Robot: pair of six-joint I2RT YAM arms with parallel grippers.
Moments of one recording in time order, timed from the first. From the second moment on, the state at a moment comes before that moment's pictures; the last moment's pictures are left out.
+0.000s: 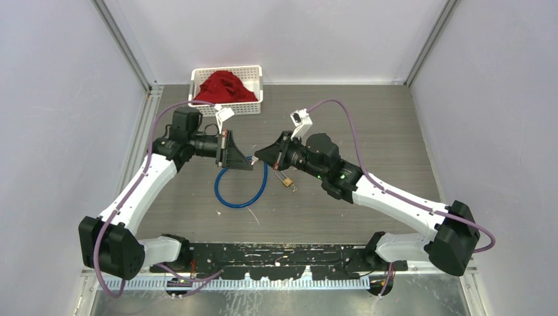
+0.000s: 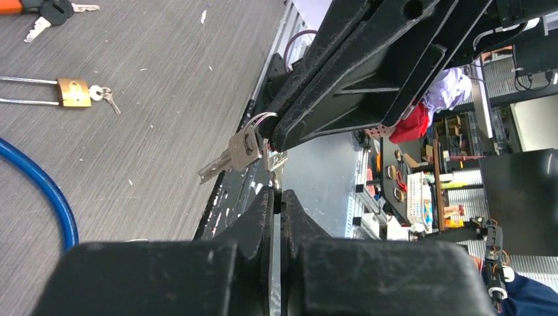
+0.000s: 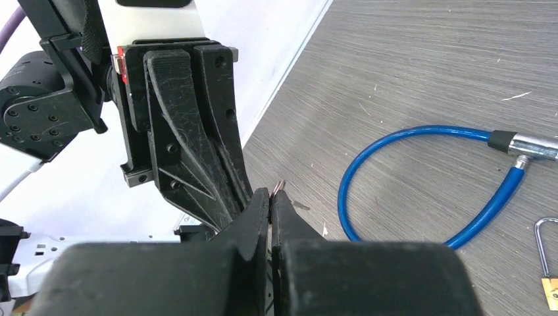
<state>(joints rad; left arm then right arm) -0.29 1.24 1.06 -0.50 1.20 -0.31 0.88 1.22 0.93 0.17 -0.08 0.77</state>
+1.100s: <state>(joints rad) -0.67 0.64 0.84 -0.60 0.22 1.55 0.57 1.36 0.86 0.50 -0.58 1.09</state>
